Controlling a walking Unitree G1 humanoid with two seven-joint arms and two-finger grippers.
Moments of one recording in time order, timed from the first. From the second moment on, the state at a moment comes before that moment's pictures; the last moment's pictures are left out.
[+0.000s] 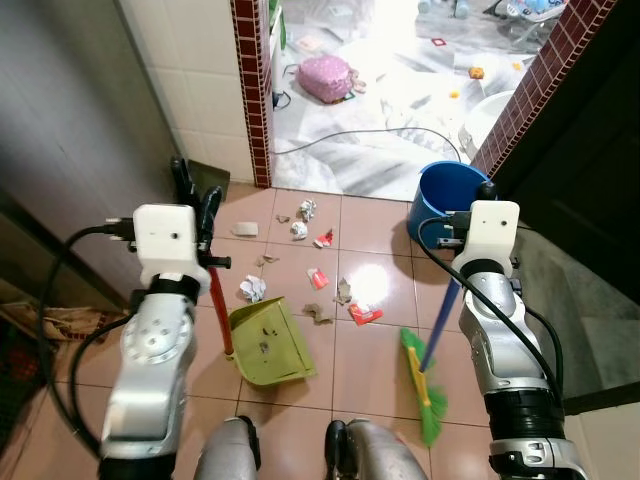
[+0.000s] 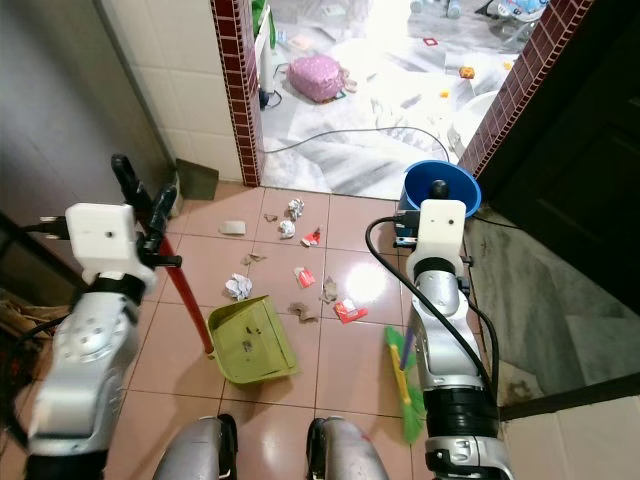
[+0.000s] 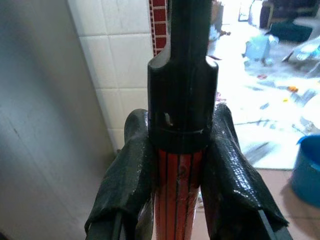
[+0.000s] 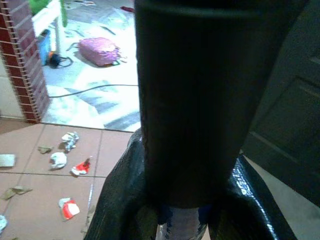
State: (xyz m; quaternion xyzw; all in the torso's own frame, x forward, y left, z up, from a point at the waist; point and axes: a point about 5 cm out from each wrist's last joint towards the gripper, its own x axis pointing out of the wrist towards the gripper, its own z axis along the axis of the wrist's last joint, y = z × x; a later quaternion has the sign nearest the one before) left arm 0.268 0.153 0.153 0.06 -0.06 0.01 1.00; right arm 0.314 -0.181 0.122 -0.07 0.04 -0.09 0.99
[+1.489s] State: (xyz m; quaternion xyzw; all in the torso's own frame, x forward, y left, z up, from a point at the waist) left arm 0.284 0.156 0.160 0.05 -0.09 -0.04 0.99; right arm 0.326 -0.178 0.144 -0.07 -0.03 -0.09 0.99
